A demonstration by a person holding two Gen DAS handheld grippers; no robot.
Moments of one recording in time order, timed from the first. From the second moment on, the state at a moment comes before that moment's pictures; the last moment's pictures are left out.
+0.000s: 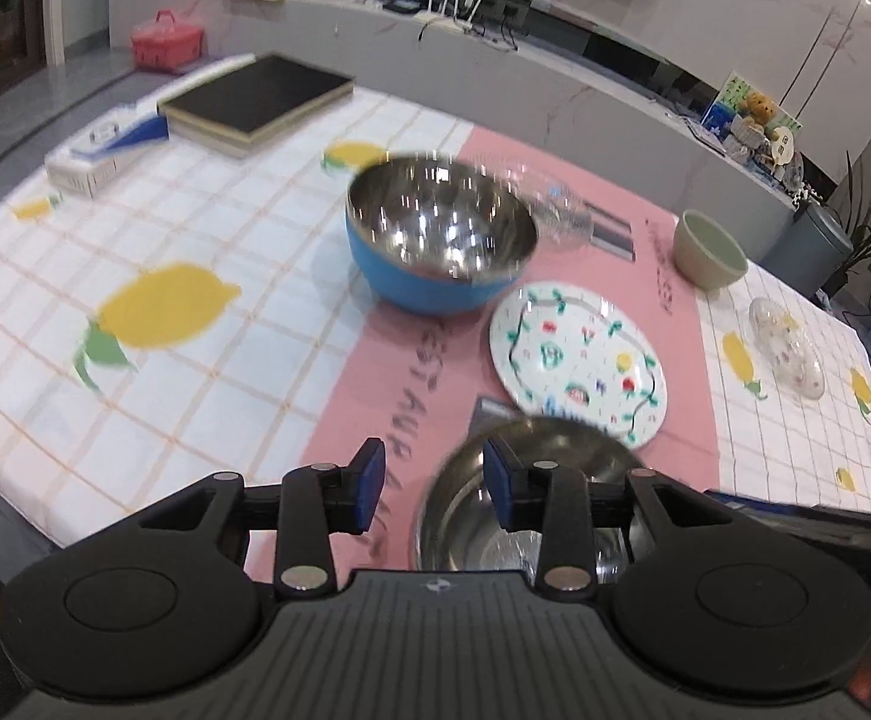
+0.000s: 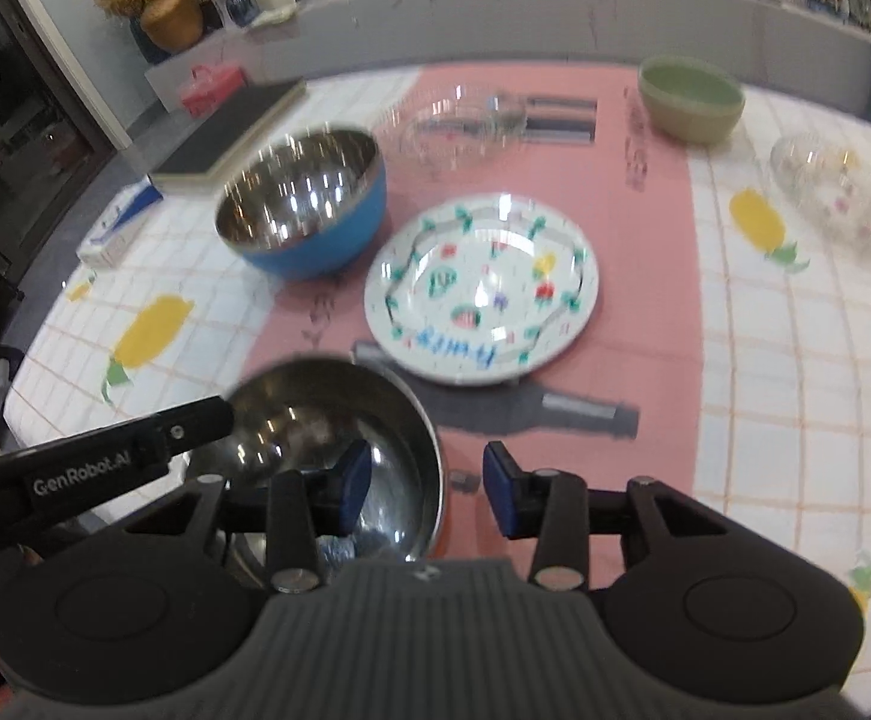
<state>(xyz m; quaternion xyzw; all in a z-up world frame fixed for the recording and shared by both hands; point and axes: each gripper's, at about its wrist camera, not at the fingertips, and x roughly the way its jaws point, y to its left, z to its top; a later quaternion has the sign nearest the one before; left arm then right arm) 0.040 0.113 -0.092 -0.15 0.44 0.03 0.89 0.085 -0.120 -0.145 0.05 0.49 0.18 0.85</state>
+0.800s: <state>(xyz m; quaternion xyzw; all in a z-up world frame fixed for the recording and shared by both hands) 0.154 0.178 -0.059 -0.11 0.43 0.01 0.90 0.195 -0.061 -0.118 0.05 0.49 0.19 0.85</state>
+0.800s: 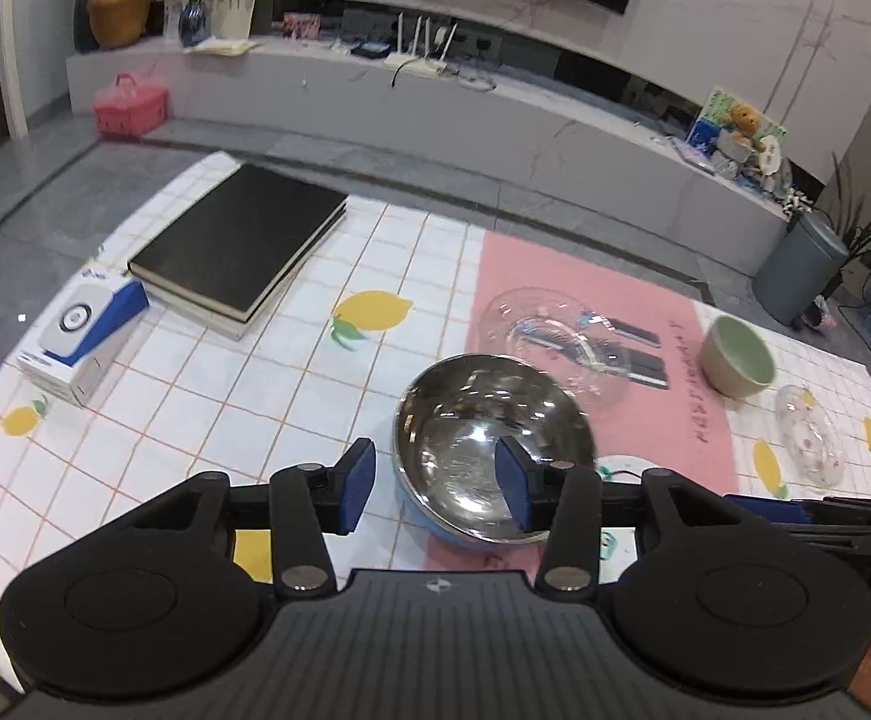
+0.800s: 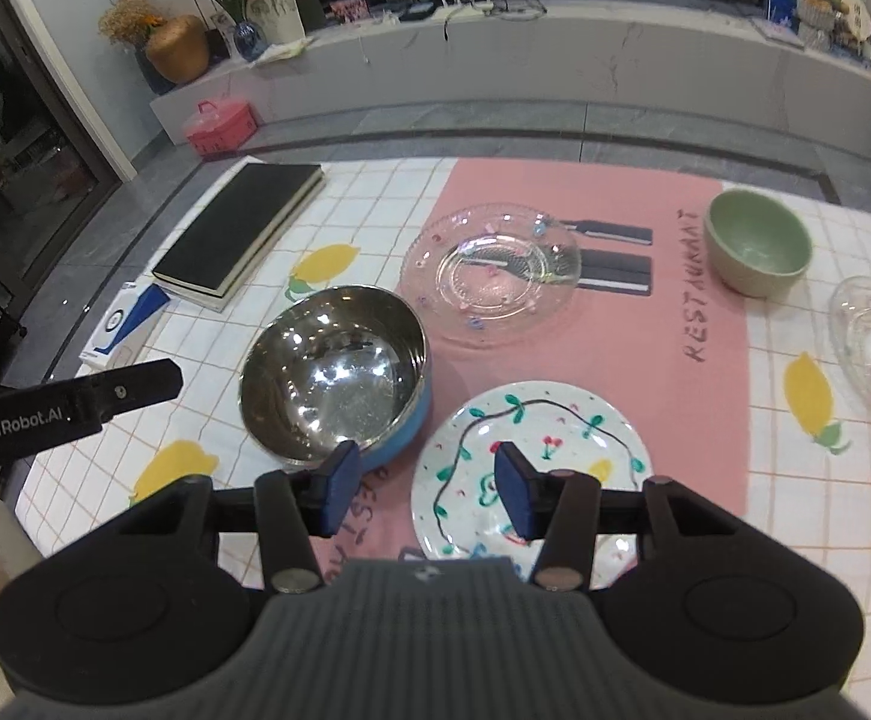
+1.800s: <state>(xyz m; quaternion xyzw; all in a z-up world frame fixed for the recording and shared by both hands) 0.203 0.187 -0.135 -0.13 0.48 0.01 0.87 0.257 -0.022 -0.187 0.07 0.54 0.18 0.82</state>
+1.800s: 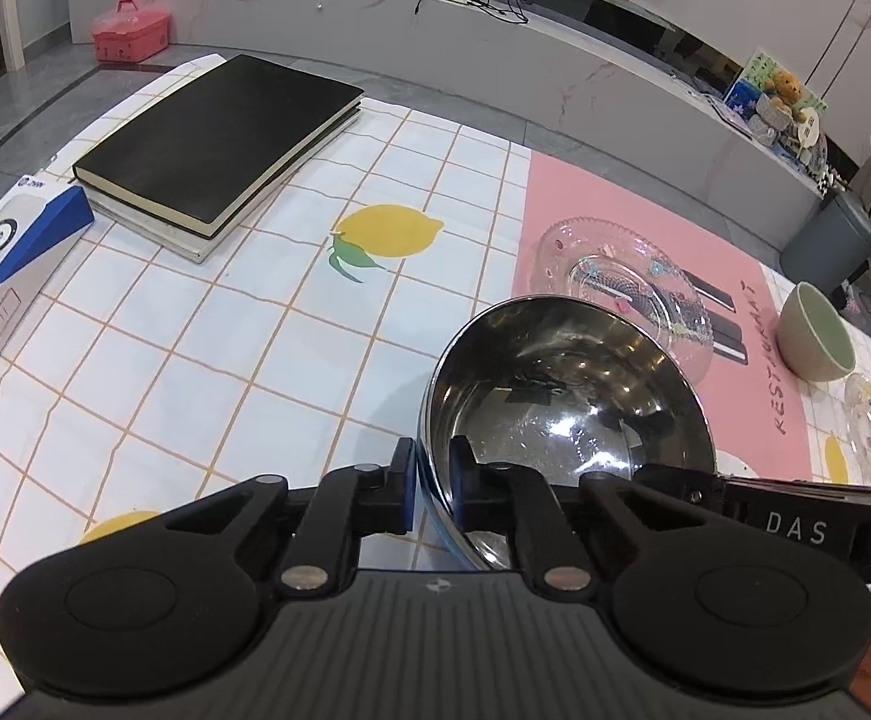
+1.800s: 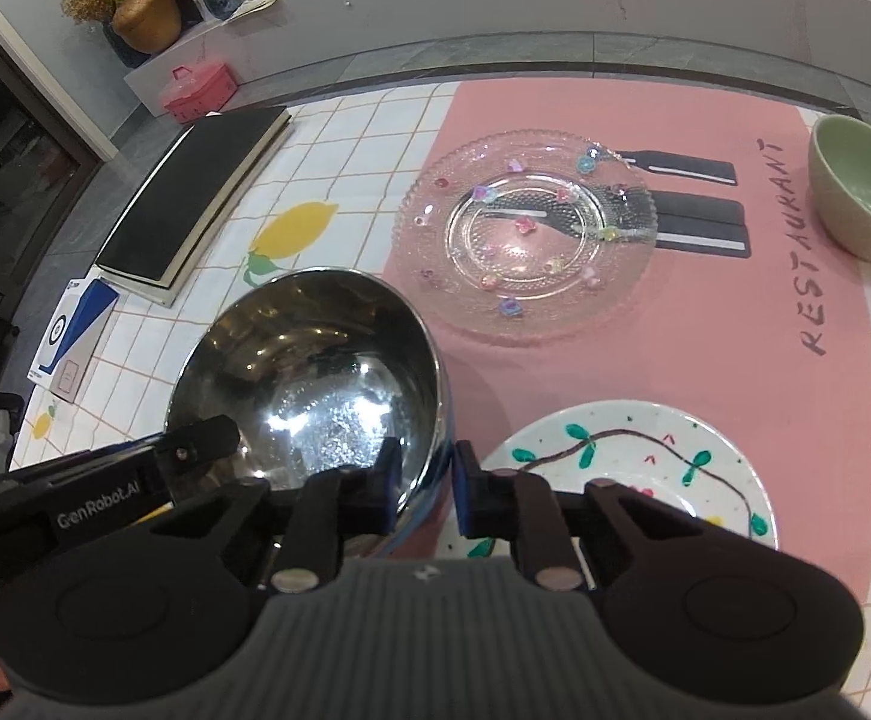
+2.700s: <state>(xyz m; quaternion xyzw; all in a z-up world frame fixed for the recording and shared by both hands) 0.100 0.154 -0.030 -0.10 0.43 0.03 0.90 0.149 -0.071 -0.086 0.12 0.50 0.21 0.83</state>
